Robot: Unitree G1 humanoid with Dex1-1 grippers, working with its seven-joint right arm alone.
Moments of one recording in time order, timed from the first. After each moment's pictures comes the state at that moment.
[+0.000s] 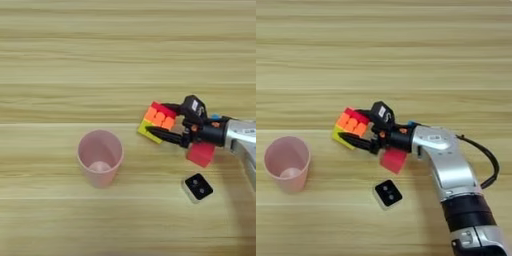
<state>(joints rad) -0.22 -0.47 0.08 0.16 0.19 0.10 1.04</state>
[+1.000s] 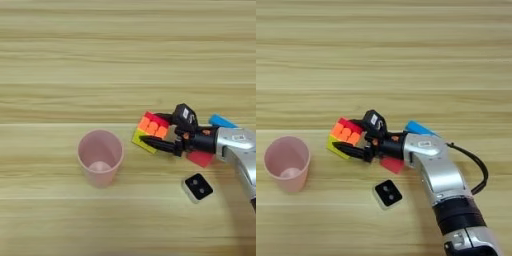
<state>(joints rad) -0.22 -0.44 0.11 0.23 0.19 0.10 1.04</state>
